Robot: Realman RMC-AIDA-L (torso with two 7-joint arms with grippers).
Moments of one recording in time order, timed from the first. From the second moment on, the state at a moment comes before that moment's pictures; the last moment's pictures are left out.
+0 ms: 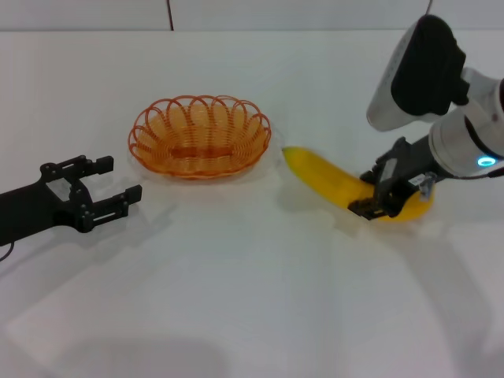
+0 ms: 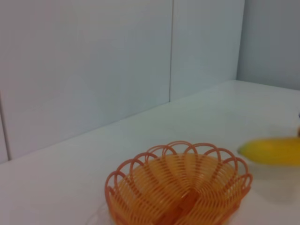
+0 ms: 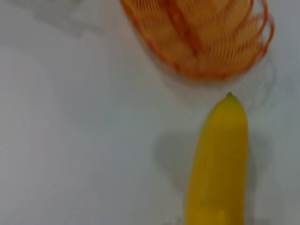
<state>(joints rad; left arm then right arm) -0.42 -2.02 0.76 0.49 1.80 1.32 -1.02 0.51 2.04 -1.55 -1.35 -2.53 -1.38 2.31</state>
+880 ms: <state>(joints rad) -0.43 -2.03 0.76 0.49 1.80 1.32 -1.01 0.63 2.04 -1.74 -1.36 -2.36 -1.06 2.22</state>
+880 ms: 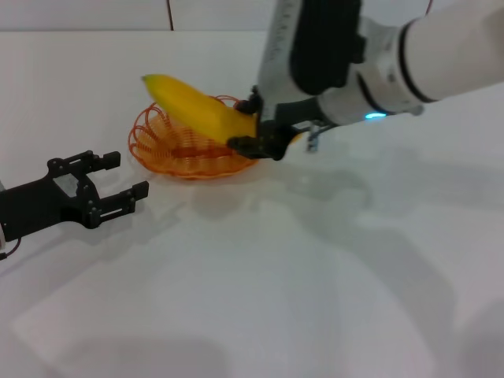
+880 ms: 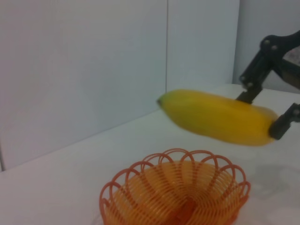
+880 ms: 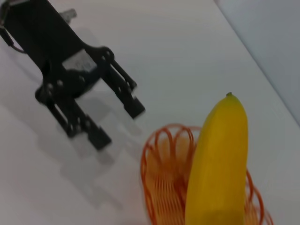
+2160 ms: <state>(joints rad) -0.44 -2.03 0.76 0.48 1.80 1.32 -1.01 0.85 2.05 -1.92 -1.00 -2.32 -0.76 2.27</state>
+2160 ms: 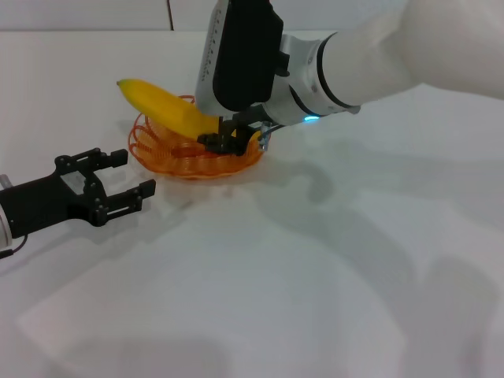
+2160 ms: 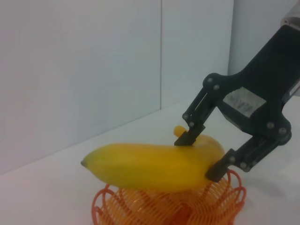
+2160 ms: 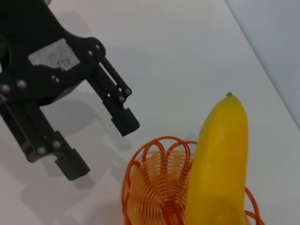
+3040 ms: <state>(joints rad) -0.42 -2.03 0.76 0.48 1.80 1.32 -1.00 0.61 2.04 -1.83 -1.28 -2.14 -0.89 2.06</state>
